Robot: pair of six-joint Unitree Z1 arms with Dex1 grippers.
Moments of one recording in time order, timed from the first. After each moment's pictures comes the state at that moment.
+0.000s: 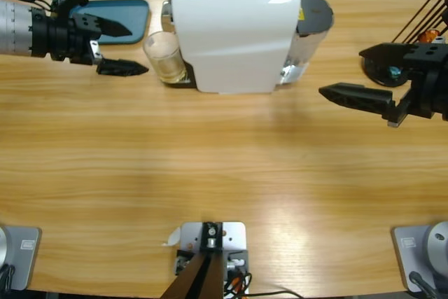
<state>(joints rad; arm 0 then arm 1) -0.39 1.63 -0.86 0.02 -0.51 0.55 0.76 1.11 -0.64 0.14 -0.01 0.07</state>
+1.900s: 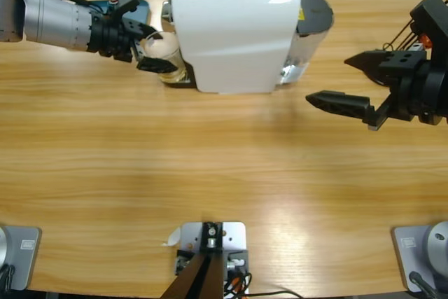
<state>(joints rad) -0.43 1.87 -0.96 -0.07 -0.53 0.55 0.78 1.18 -0.63 0.12 0.00 0.07</state>
